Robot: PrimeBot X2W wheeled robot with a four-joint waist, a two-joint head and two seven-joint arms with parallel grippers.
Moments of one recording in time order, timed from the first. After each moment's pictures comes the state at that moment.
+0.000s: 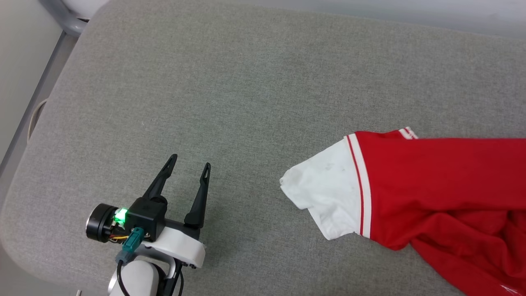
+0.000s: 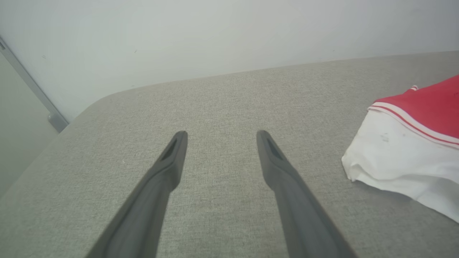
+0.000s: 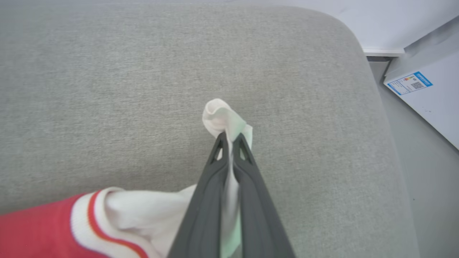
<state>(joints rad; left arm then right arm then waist) -0.17 0.12 -0.14 0.14 -0.04 -0.11 -0.26 -0.64 -0.50 -0.42 0.52 0.06 0.13 0.68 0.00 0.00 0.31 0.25</state>
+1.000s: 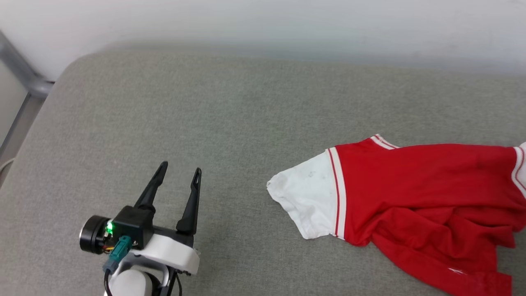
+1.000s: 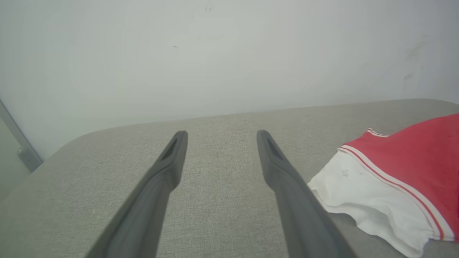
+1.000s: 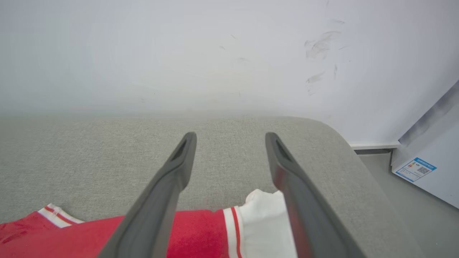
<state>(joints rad) -0.14 0.12 -0.11 0.12 -0.09 -0.11 -0.26 -0.60 -0.32 -0.34 0.60 0.04 0.13 0.10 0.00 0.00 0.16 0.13</state>
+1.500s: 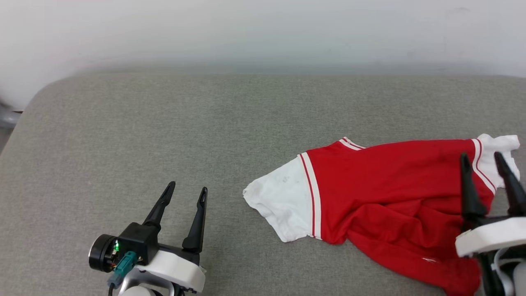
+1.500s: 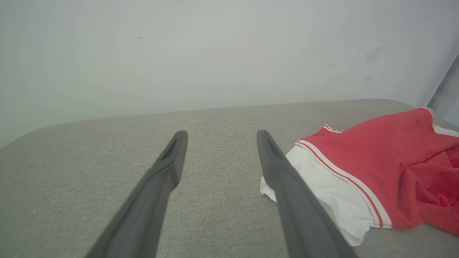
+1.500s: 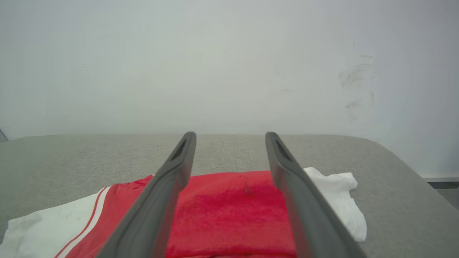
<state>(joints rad) -0.07 0.10 -0.12 0.12 -0.12 -0.12 -0.26 -0.15 -0.21 -0.12 0.15 0.24 0.13 -0.18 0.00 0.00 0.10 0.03</state>
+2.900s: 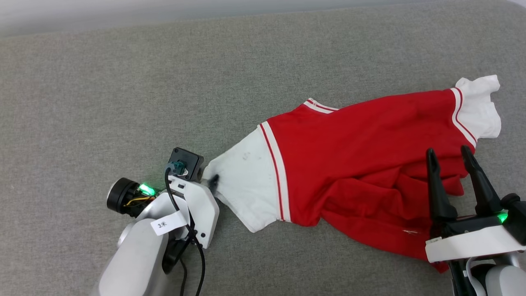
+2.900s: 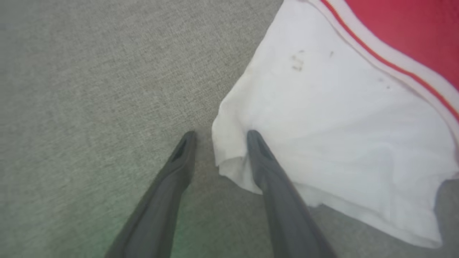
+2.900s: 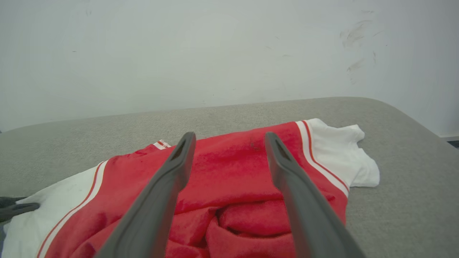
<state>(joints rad) -0.39 0.21 -0.32 0.31 -0.17 -0.11 0.44 -0.08 -0.10 -0.03 -0.04 0.24 0.13 -0.20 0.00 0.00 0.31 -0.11</state>
